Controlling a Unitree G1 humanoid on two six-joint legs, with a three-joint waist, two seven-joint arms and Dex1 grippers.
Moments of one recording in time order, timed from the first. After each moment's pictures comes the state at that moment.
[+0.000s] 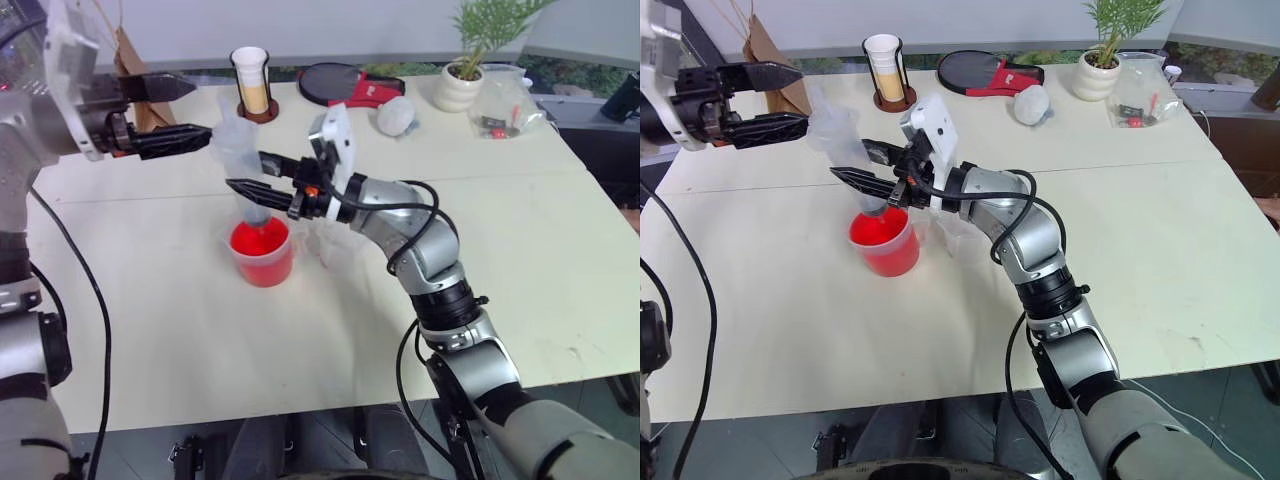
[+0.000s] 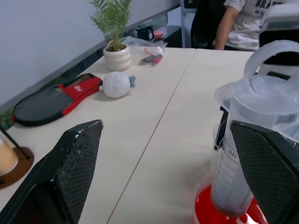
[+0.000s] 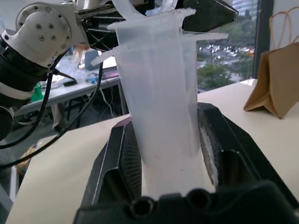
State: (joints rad) left arm -0.95 0.89 0.15 0.21 -0.53 0.61 -1.25; right arm -0.84 -0.10 0.21 0.03 0.34 0.40 0.77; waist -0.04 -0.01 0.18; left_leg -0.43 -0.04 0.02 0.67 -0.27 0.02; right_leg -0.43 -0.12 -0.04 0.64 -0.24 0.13
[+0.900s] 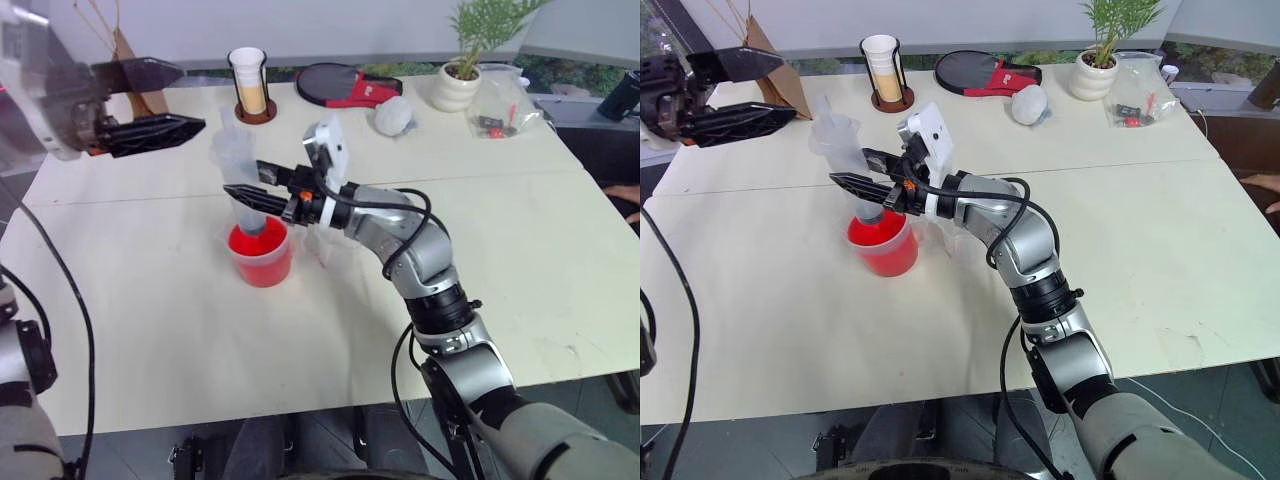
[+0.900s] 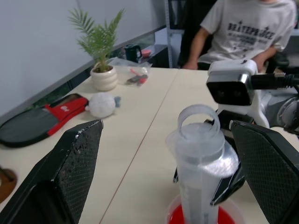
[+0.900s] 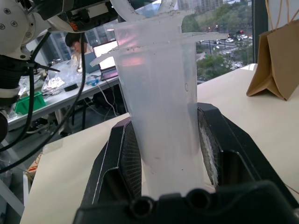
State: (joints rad) left arm -0.90 0.94 0.23 0.09 -0.67 0.71 -1.26; right arm -0.83 -0.06 0.20 0.03 0.37 0.49 0.74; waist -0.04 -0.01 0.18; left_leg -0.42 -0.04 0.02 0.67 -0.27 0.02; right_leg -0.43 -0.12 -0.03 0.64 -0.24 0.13
